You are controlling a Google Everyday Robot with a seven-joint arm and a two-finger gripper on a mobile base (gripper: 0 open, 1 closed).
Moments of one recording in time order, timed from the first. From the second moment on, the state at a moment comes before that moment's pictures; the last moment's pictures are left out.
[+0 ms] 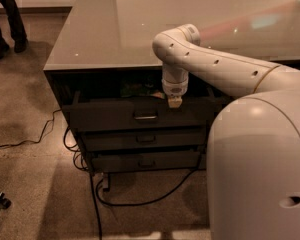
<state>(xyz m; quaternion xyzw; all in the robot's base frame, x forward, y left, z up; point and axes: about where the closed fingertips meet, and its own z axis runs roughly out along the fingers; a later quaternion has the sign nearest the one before) 0.687 -0.105 0.671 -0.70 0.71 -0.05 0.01</state>
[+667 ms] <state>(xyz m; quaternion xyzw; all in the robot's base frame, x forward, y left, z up) 0.687 -0.105 0.678 -0.70 0.71 -0.05 0.01</state>
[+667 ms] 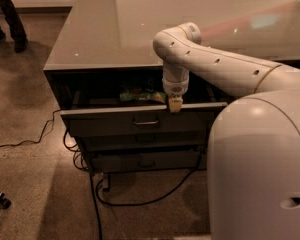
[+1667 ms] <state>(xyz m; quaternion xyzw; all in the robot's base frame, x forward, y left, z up) 0.687 -0.105 0.678 -0.70 0.71 -0.05 0.01</state>
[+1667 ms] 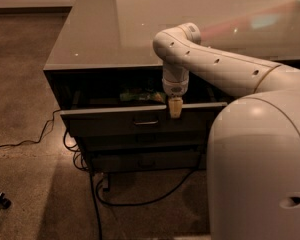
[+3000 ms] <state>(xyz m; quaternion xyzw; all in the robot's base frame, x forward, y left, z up) 0.648 -0.128 0.647 -0.69 0.72 -0.04 -0.01</state>
